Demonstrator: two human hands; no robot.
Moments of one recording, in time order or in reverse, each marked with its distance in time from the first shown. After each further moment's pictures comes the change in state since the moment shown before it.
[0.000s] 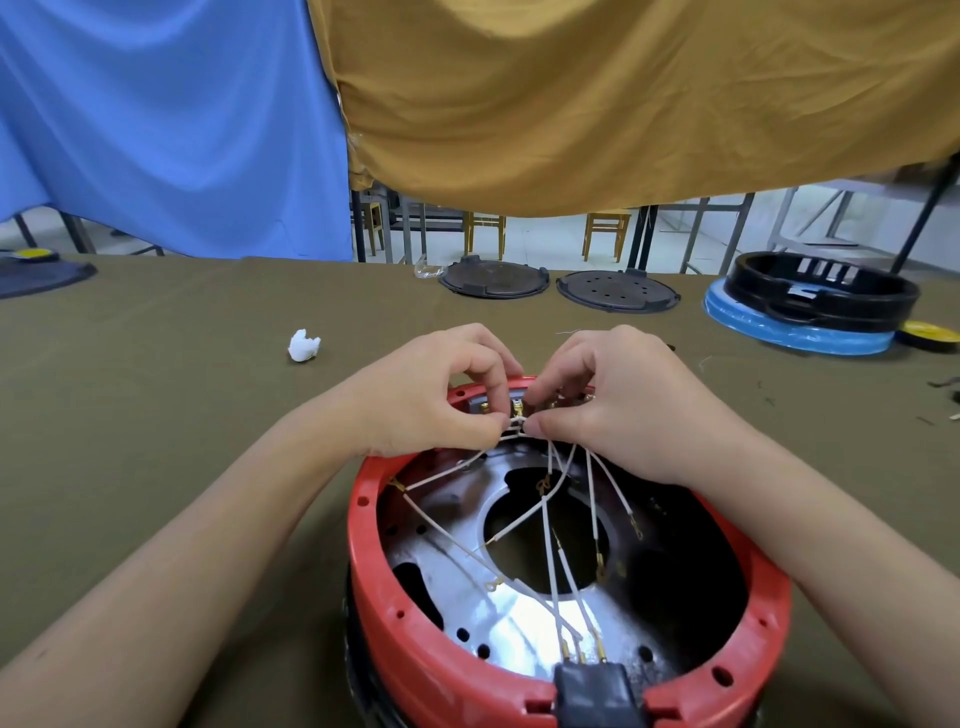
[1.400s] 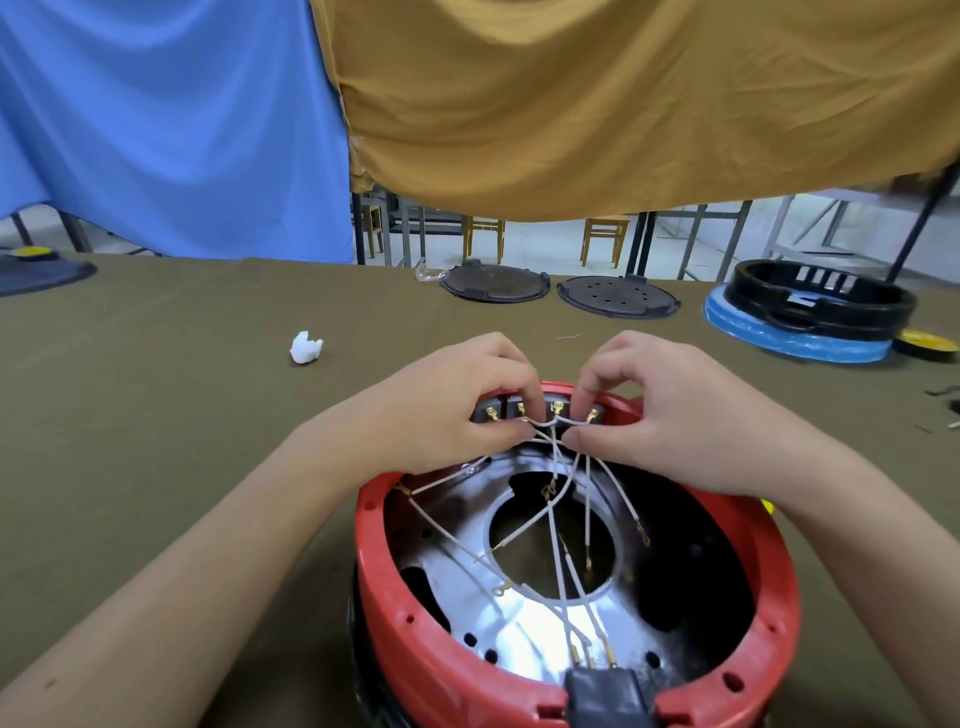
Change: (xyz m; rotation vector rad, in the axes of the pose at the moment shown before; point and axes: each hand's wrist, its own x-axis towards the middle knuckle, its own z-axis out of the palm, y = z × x) left_hand -0.002 0.015 0.005 0.179 -0.041 0.088; right_hand -0.014 0.006 -0.021 -0.149 -0.087 -0.005
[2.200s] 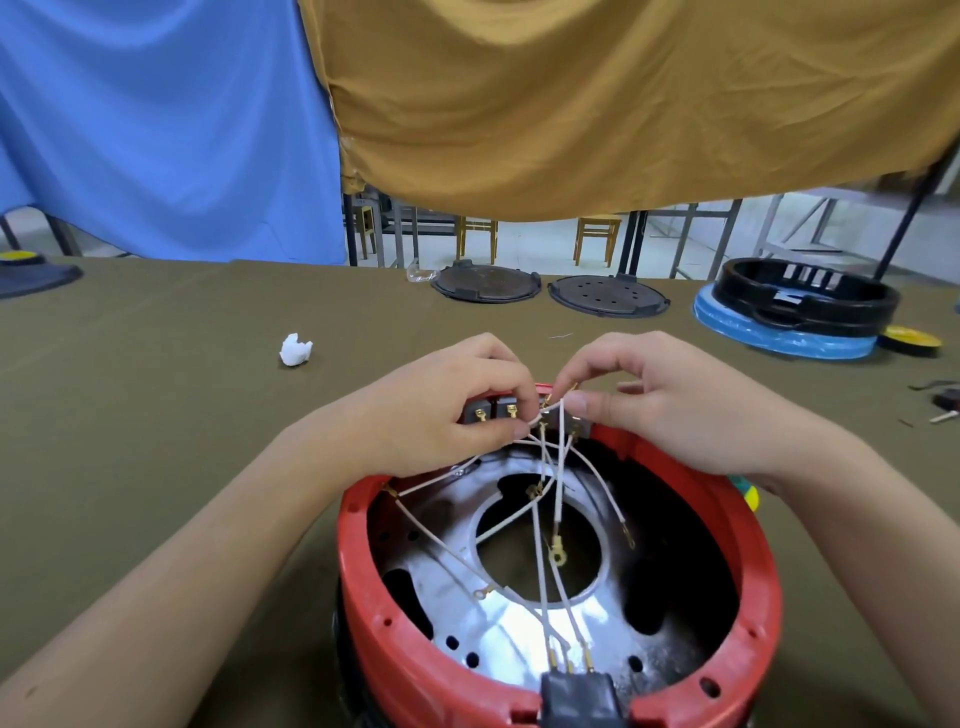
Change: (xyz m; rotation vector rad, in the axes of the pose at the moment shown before) left_hand 0.000 0.000 0.000 -0.030 -0.029 0.021; right_hand 0.006 0.016 -0.002 0.243 -0.048 -0.101
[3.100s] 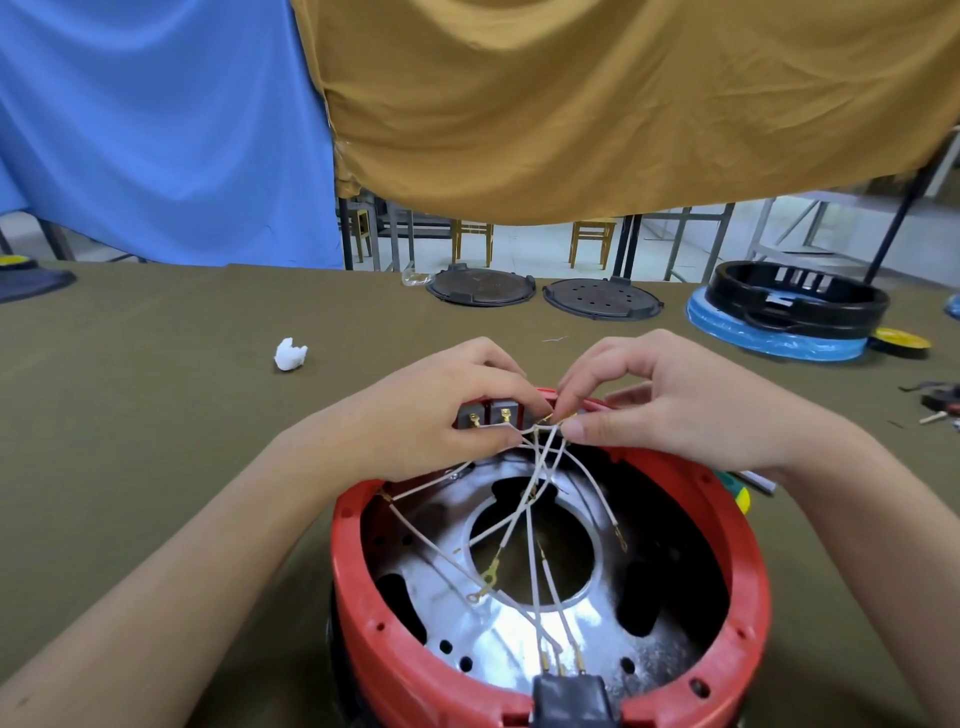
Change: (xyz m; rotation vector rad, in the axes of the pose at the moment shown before) left_hand 0.000 -0.001 0.000 0.027 -0.012 0.003; right_hand -0.002 0.001 -0.011 0.092 -0.082 -0.035
